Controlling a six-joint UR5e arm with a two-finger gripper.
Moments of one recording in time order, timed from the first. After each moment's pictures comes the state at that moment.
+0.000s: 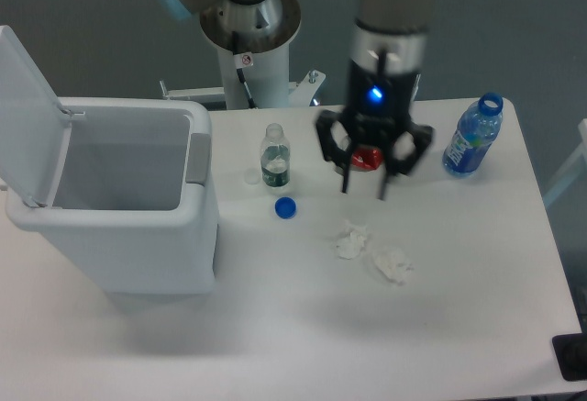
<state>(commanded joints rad) 2.51 -1.56 -1.53 -1.11 1.24 0.59</state>
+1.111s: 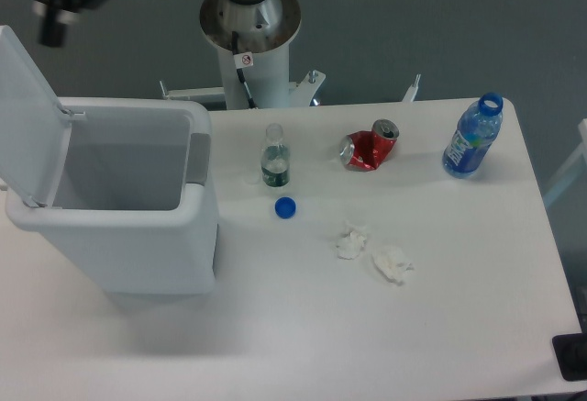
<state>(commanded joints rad) 2.06 -1.43 -1.52 -0.99 1.16 0.35</state>
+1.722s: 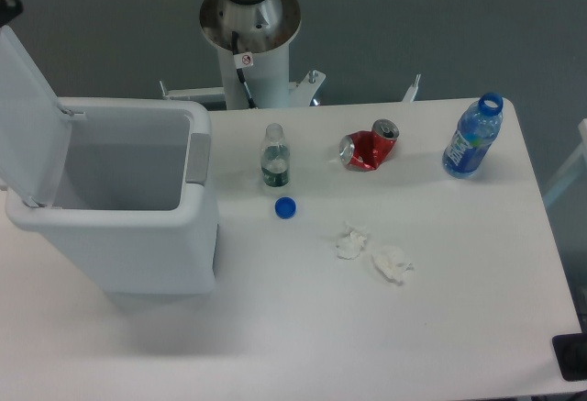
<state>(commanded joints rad) 1.95 -1.50 -1.51 -1.00 1.17 0.40</state>
